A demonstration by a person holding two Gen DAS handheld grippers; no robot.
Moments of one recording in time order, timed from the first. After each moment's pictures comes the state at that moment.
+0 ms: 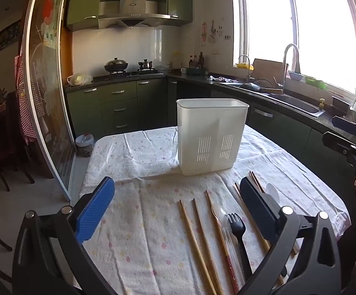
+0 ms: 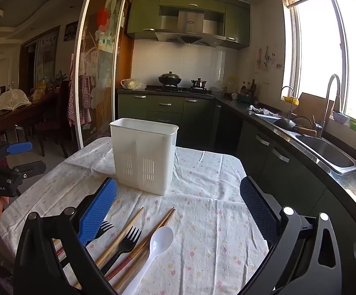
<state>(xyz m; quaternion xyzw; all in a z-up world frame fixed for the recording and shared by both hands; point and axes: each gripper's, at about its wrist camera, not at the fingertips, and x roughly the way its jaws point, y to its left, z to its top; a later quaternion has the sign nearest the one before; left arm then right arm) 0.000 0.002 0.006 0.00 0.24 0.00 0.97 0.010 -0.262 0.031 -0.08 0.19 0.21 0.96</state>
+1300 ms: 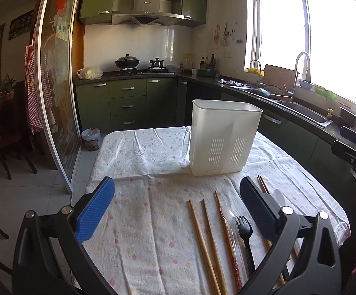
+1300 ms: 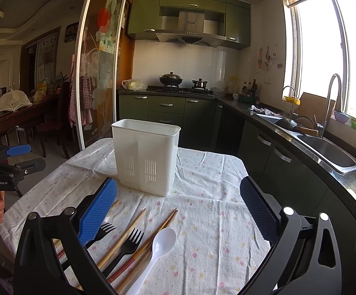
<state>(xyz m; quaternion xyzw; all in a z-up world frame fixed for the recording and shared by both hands) -0.001 0.022 0.001 -0.03 0.24 0.02 0.97 0.003 -0.250 0.029 -0.07 0.19 0.21 0.96</state>
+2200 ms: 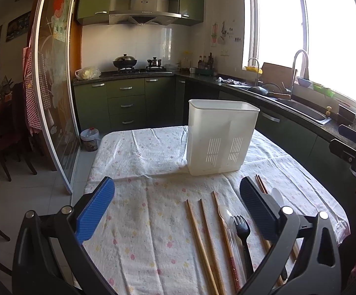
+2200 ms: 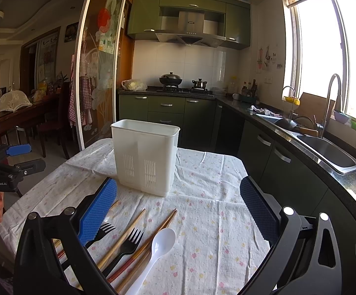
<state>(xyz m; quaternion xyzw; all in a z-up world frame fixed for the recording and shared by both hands) 0.000 0.018 0.005 -0.02 0.24 0.02 0.97 0.007 -0.256 0.030 -0.07 0.19 0.21 0.96</state>
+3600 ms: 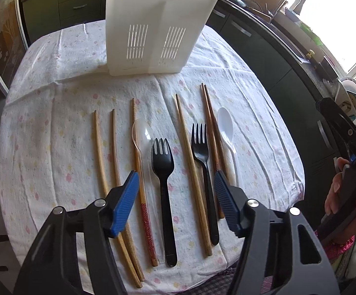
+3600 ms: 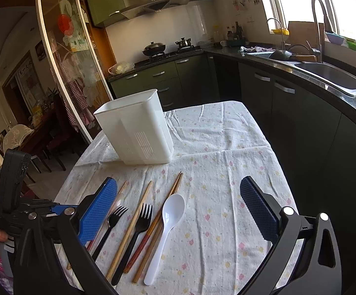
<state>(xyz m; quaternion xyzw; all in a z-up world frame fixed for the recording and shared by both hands) 0.068 -0.062 -0.053 -0.09 0.54 -0.12 0.83 0.036 -0.301 0.006 0.08 0.33 0.20 0.92</state>
